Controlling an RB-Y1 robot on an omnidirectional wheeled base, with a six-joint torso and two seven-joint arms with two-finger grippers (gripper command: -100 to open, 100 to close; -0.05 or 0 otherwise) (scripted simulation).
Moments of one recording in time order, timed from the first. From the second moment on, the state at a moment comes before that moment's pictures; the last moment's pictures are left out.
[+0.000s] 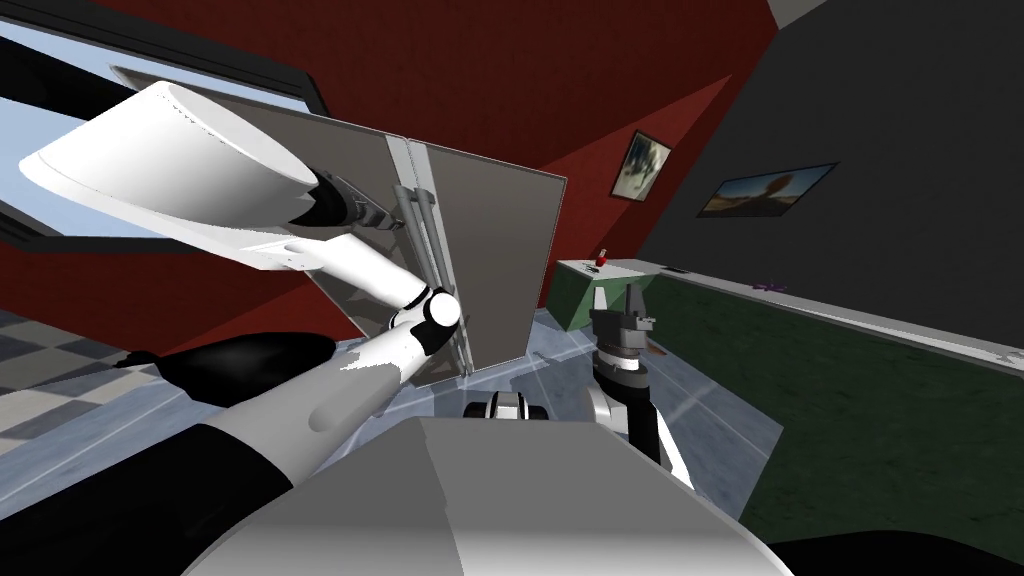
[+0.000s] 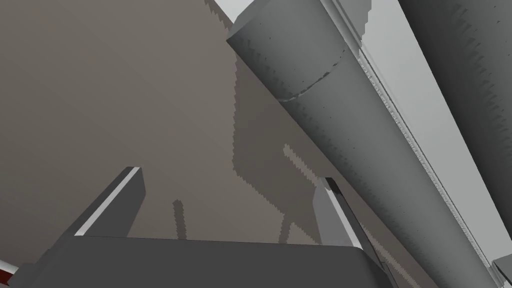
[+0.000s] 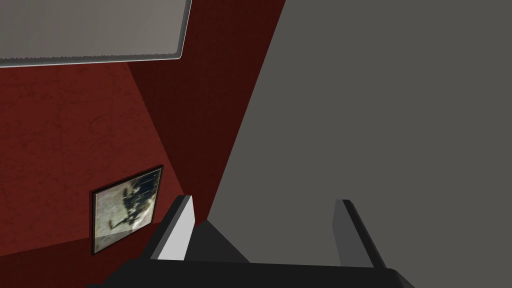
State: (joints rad) left arm -1.34 0.13 0.78 -2.15 -0.32 1.69 0.23; right arm 0.47 -0.02 0.04 -2.40 0.11 -0.59 -0.15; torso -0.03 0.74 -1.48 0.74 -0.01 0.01
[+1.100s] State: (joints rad) left arm -1.41 0.15 0.84 -2.14 -0.36 1.79 0.26; right arm 0.47 -0.02 0.04 -2.40 0.11 -0.59 -0.15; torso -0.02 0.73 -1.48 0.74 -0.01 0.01
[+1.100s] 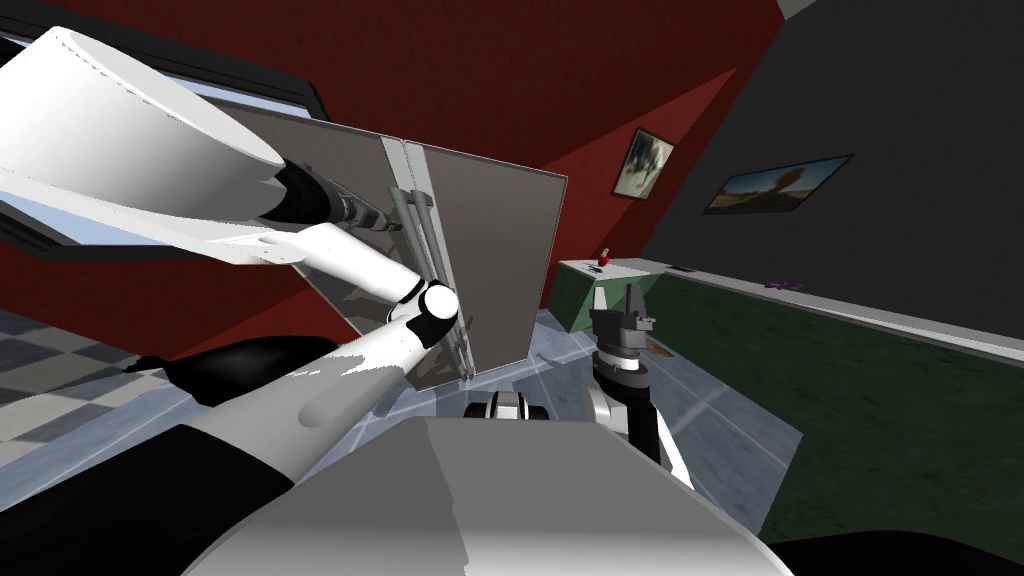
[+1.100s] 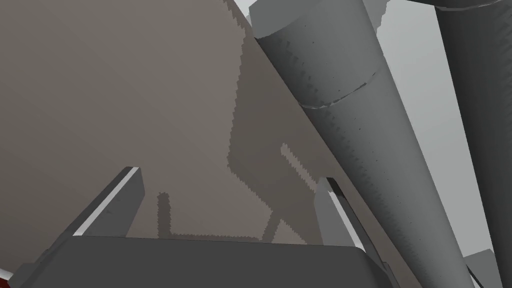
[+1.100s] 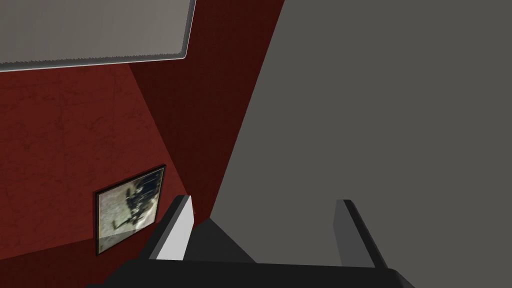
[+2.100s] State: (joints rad) left arm -1.47 0.19 0.80 -2.12 -0.38 1.80 0.26; right arm 0.47 -0.02 0.04 -2.40 0.11 -0.59 -0.15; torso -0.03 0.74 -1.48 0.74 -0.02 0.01
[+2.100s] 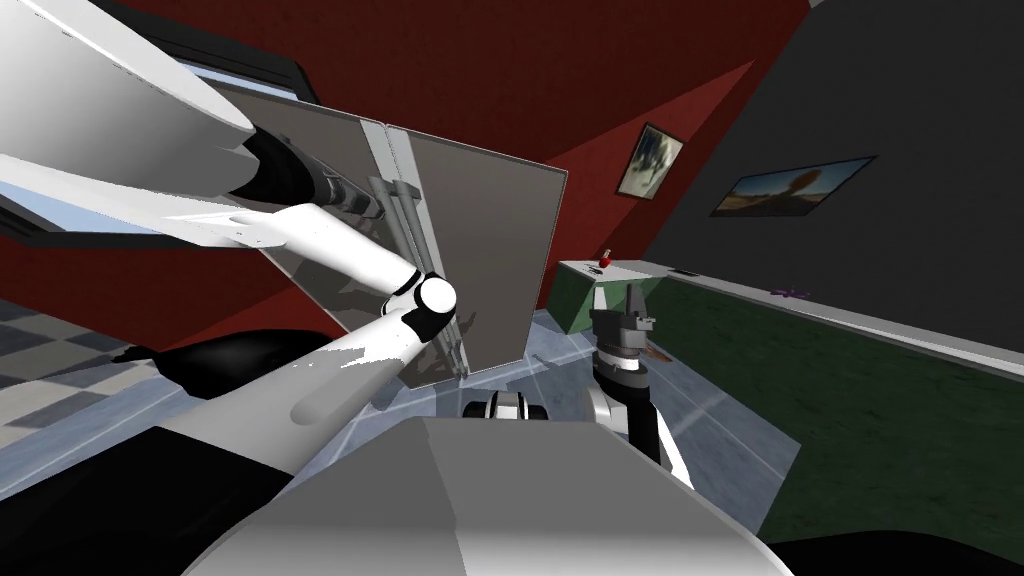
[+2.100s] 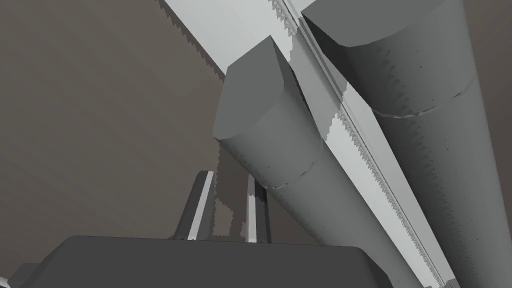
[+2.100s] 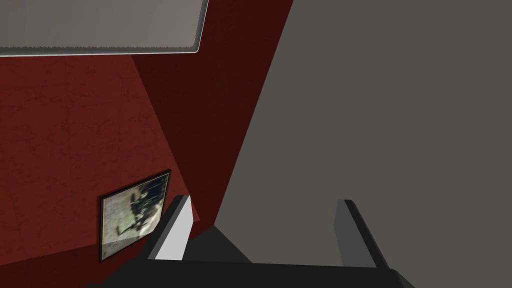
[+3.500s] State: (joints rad) left arm -1.48 0.20 0.80 -2.12 -0.36 1.79 0.25; right arm 0.47 -0.02 0.04 -2.40 0.11 -0.59 -0.15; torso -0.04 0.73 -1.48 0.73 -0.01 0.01
